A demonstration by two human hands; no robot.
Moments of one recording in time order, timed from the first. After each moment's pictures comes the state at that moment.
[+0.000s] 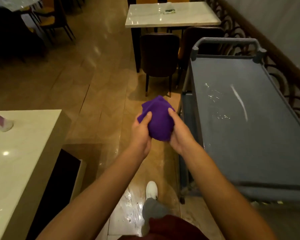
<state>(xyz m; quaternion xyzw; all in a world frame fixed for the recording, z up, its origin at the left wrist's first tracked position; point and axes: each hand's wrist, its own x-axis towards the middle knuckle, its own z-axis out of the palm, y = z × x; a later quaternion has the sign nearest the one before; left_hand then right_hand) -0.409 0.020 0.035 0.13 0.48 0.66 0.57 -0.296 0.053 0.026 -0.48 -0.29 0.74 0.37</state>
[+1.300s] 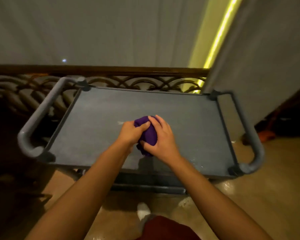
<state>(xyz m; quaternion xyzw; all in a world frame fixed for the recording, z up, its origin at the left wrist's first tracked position) -0.234 0.497 0.038 0.69 0.26 -0.02 0.67 -0.221 0.358 -0.004 -0.90 -0.22 0.01 0.36</state>
